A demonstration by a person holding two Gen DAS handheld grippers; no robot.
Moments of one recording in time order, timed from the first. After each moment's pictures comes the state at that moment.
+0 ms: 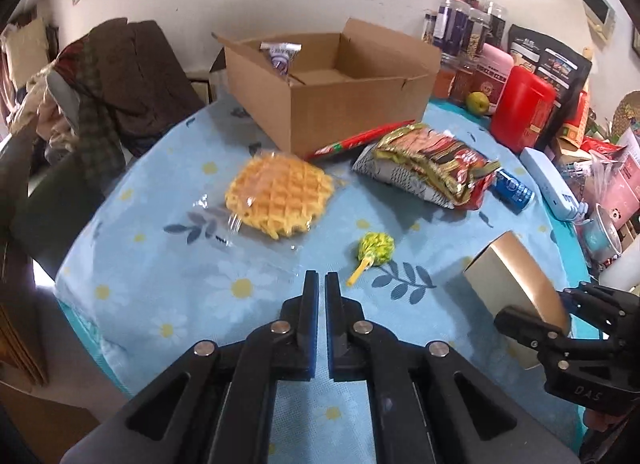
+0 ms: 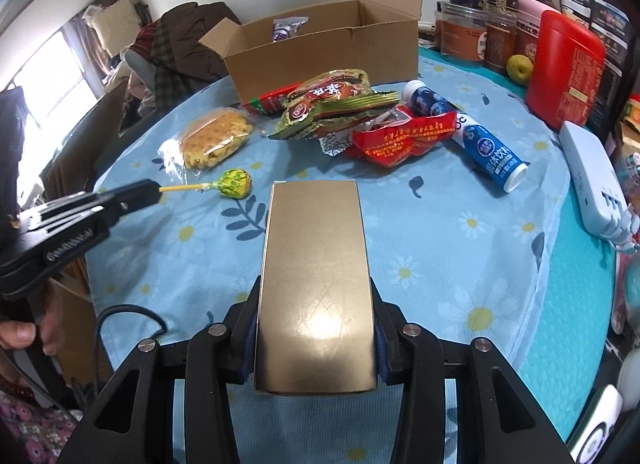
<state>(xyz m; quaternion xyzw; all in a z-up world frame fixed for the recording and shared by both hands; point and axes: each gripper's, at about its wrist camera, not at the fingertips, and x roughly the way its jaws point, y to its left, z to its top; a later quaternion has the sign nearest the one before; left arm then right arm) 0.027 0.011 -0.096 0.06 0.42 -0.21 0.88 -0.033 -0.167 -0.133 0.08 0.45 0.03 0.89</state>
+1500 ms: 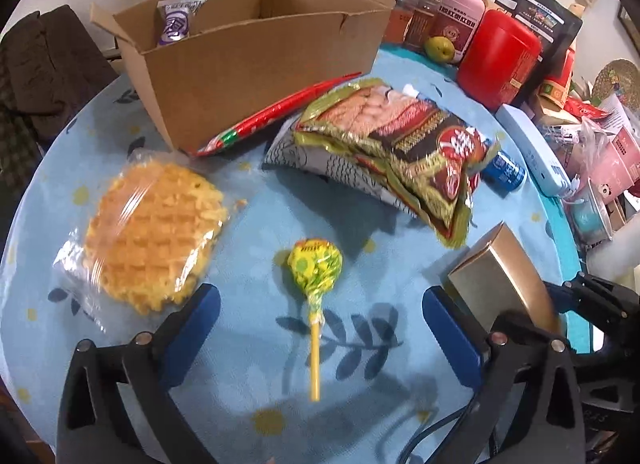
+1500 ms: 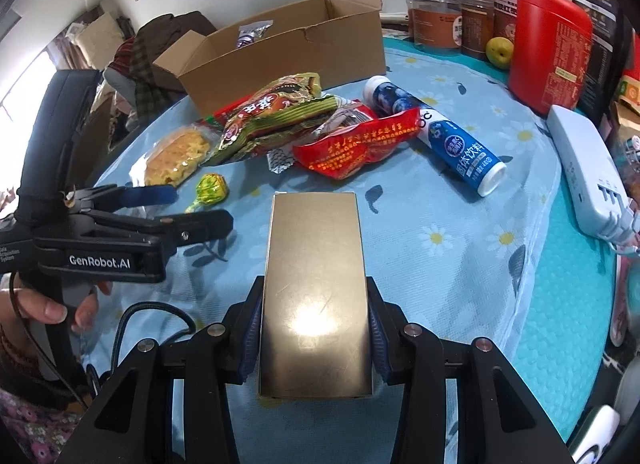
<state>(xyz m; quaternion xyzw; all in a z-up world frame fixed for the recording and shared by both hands) 0.091 -0.071 -0.148 0.09 0.50 -0.31 0.81 -0.016 -0.203 -0.142 0.11 0.46 0.01 0.88</state>
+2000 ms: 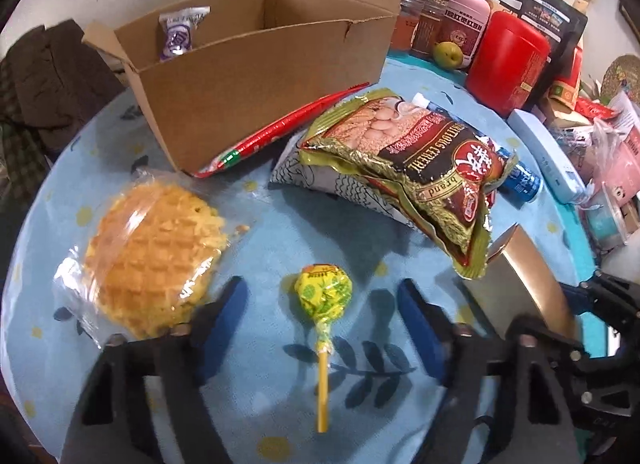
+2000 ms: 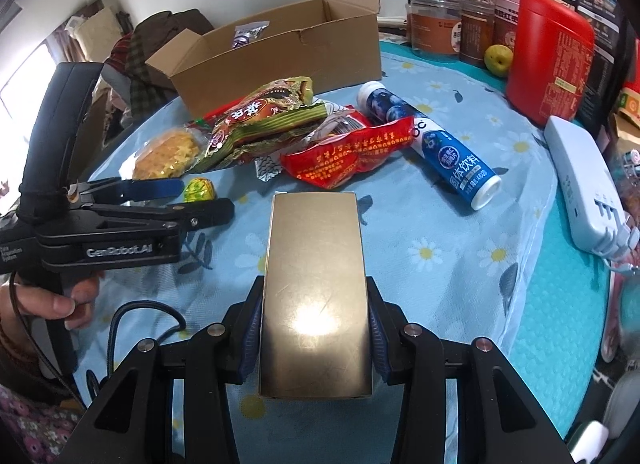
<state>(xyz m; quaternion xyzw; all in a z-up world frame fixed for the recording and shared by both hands) 0.099 -0.083 -0.148 0.11 0.47 -0.29 0.82 -0.010 -0.206 -0.142 0.09 0.45 0.00 0.89</state>
